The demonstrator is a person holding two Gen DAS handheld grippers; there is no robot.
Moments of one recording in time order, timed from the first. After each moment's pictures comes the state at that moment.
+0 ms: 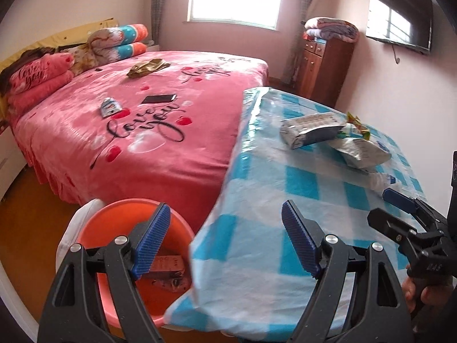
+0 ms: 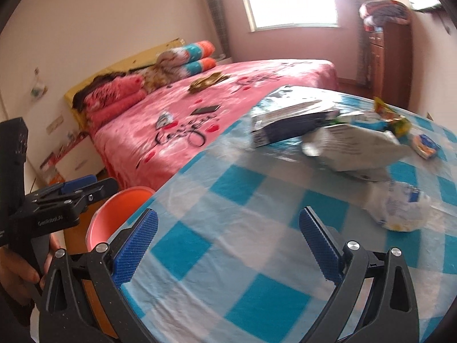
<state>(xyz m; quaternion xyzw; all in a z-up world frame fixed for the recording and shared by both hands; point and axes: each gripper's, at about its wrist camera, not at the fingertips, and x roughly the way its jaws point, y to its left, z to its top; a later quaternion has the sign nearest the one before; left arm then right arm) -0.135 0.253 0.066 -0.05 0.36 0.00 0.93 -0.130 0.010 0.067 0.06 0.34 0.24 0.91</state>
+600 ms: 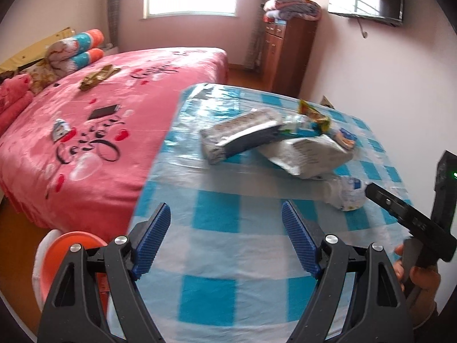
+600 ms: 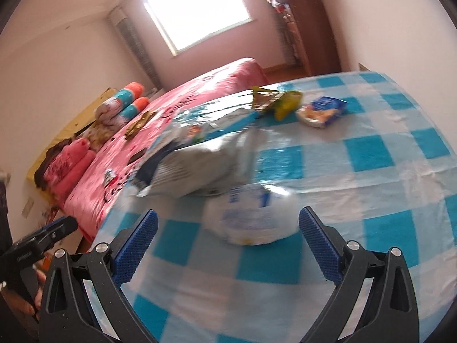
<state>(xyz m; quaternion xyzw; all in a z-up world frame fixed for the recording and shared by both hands) -0.077 0.146 0.079 -0.01 0.39 -0.09 0.92 -0.091 -0.150 0.040 0.20 0.35 0.10 0.91</state>
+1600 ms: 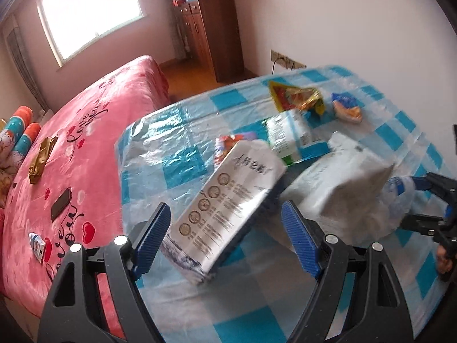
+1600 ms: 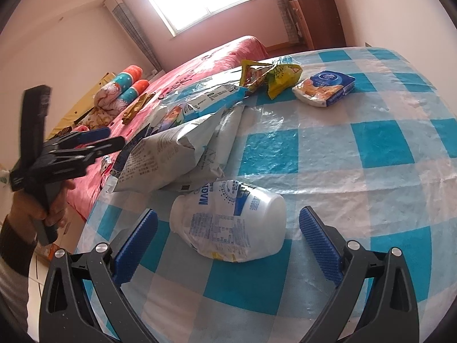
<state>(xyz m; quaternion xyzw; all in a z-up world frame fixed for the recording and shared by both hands) 0.085 0.086 0.062 0.20 0.40 -0.22 0.87 -0.056 -0.150 0.015 0.19 0.40 0.13 0.89</state>
